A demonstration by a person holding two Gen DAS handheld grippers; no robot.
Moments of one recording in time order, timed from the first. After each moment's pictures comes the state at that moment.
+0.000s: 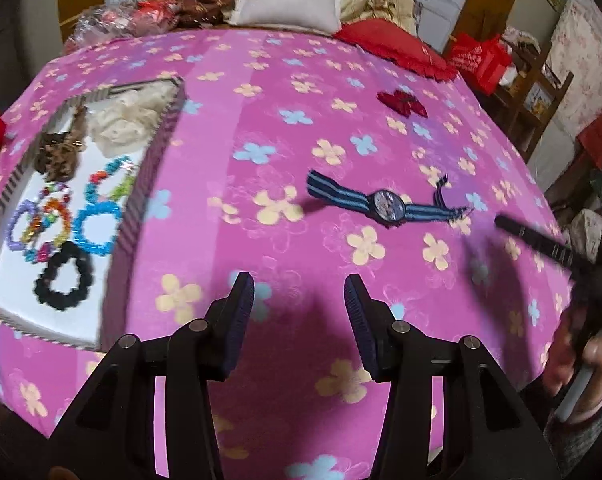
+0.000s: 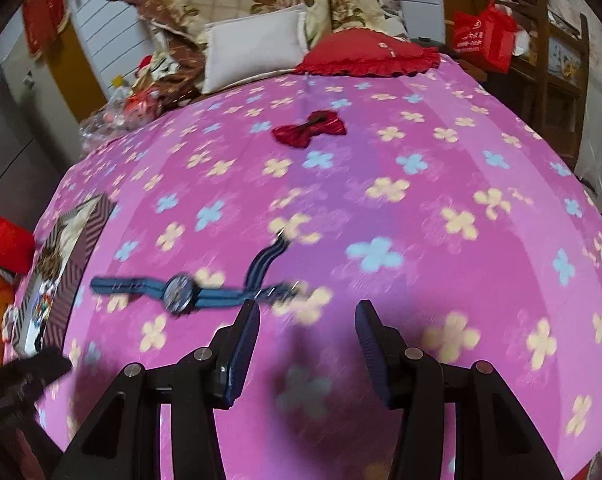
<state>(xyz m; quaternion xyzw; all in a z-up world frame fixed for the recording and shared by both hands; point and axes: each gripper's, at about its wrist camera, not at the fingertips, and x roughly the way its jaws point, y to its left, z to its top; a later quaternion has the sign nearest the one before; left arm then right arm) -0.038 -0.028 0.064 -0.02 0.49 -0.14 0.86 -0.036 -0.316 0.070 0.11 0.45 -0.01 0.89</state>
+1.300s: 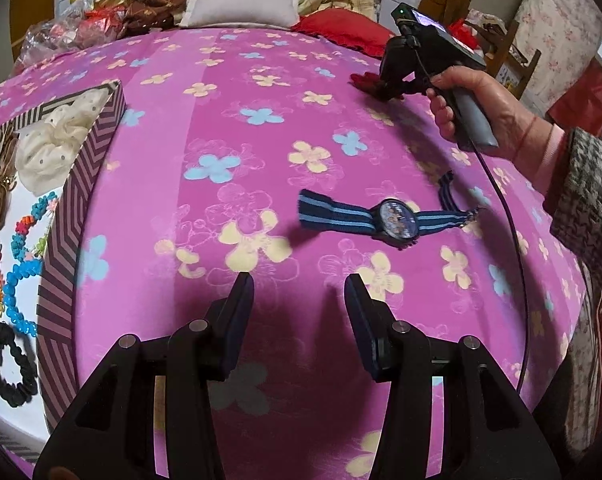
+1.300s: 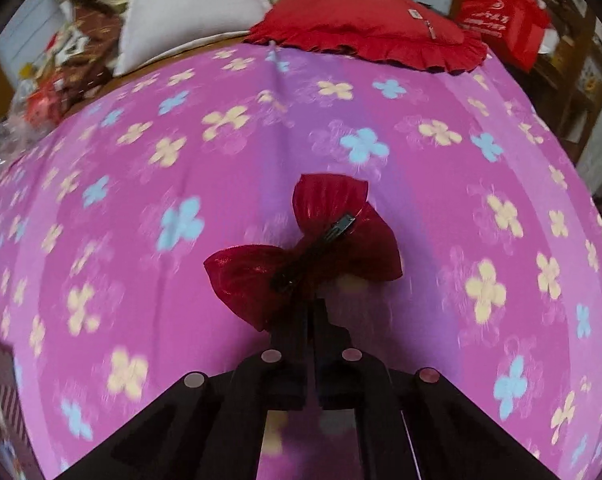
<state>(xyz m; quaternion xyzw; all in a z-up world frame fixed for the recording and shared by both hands) 0.012 -0.035 0.026 -0.01 0.46 -0.22 0.86 0.245 -0.326 0.031 0.09 0.54 -0.09 0.83</state>
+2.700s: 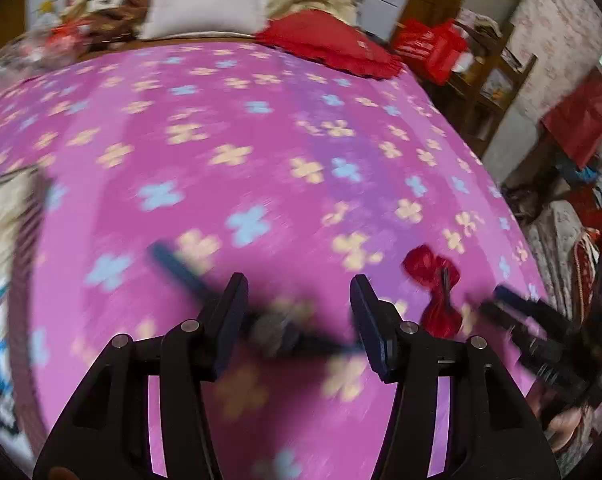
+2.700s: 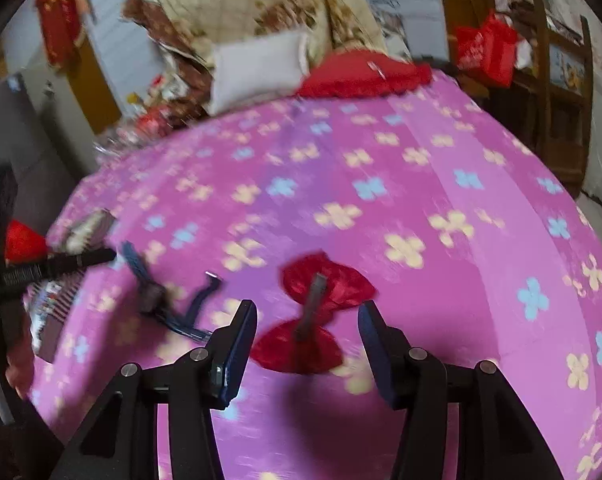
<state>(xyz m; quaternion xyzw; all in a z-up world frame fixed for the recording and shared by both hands) 0.055 -0.126 0.087 -0.02 0.48 -0.22 0.85 -0.056 -0.380 0.079 0.11 0.40 0.04 0.91</state>
